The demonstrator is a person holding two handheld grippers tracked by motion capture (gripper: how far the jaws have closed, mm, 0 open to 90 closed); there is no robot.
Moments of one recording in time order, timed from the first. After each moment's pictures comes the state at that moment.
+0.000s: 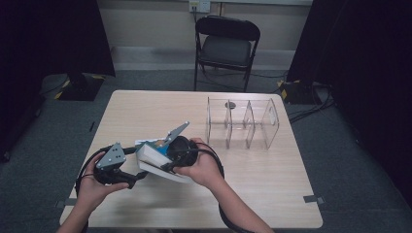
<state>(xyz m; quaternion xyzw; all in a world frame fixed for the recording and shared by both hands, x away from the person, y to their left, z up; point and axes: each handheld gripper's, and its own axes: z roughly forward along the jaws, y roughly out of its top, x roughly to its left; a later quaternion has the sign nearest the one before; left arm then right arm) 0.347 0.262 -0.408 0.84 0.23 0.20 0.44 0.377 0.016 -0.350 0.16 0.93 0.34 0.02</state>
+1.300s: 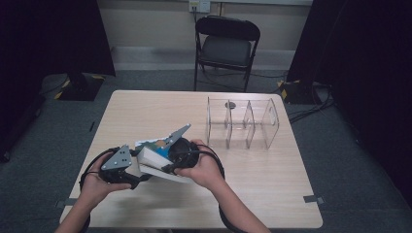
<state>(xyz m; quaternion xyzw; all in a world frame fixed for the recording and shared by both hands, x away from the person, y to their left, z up) 0.354 0.253 -0.413 0.87 0.14 0.18 0.44 0.377 0.013 -0.357 0.14 0.93 0.34 0.02</state>
